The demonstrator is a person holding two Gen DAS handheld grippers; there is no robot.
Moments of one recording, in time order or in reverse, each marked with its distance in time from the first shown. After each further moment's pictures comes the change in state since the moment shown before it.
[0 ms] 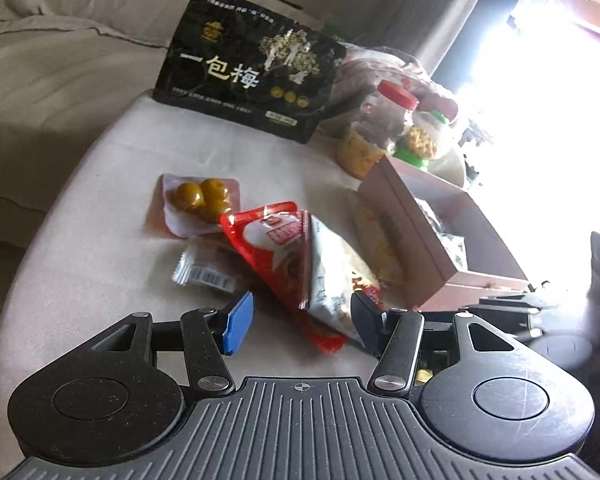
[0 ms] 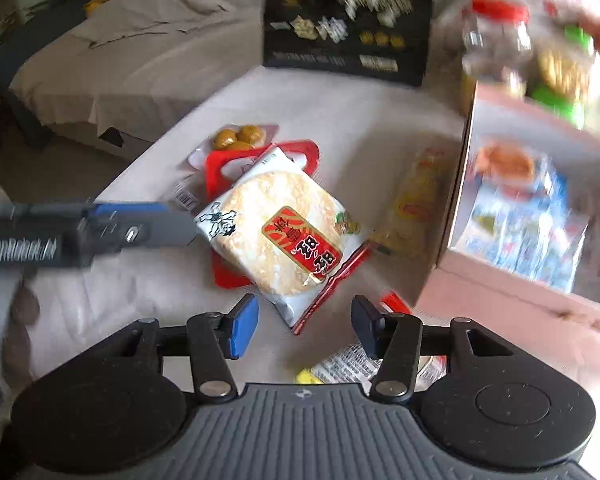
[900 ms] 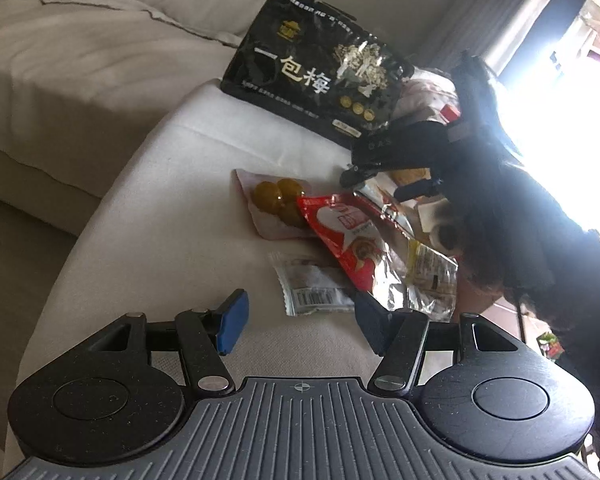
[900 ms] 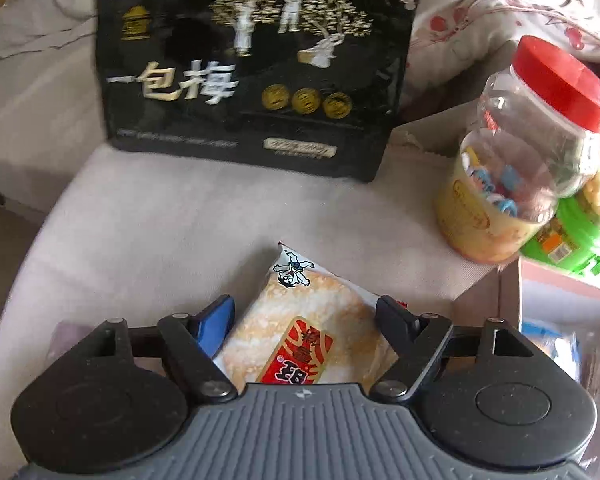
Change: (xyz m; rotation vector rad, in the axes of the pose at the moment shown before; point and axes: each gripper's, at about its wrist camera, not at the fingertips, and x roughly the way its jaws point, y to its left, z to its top) left arm -0.003 0.049 -0.002 -0.112 -0.025 0.059; right arm 0.147 -0.042 0.161 0.210 0.144 -0.202
